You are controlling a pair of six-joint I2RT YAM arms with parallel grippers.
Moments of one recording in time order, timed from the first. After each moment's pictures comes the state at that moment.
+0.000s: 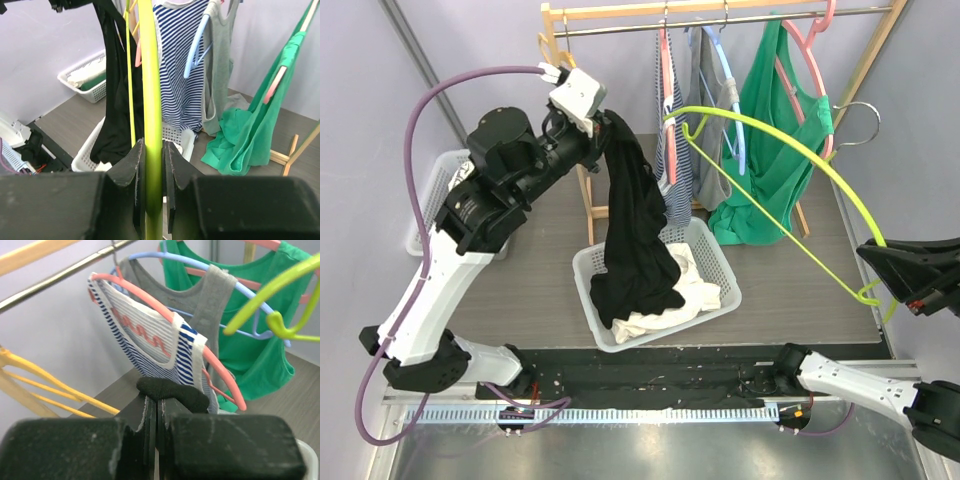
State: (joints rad) left arm -0.76 1.34 1.95 -0.54 -0.06 0.19; right arm 0.89 0.76 2.09 -1.30 0.24 0.06
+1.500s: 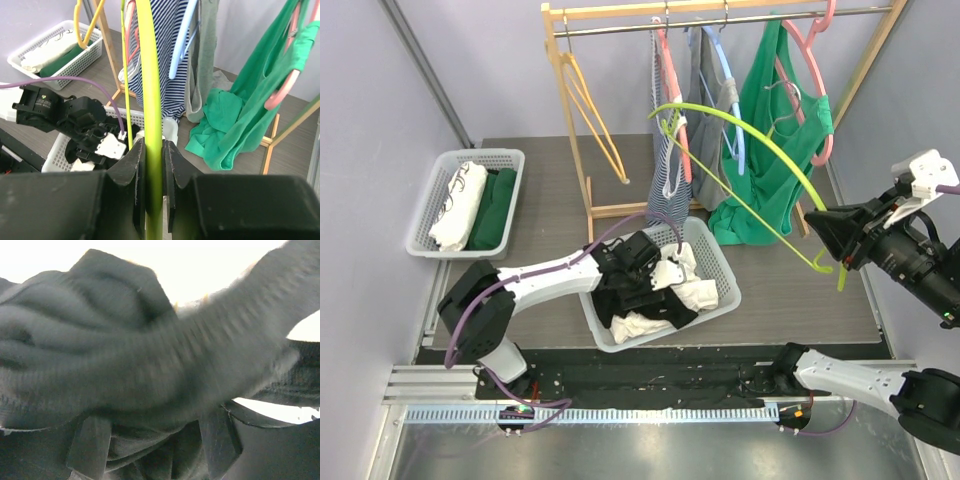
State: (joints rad) left arm -0.92 1.61 1.07 -0.55 0.07 0.48; right arm 0.83 0.92 2.01 -1.23 0.31 0.05
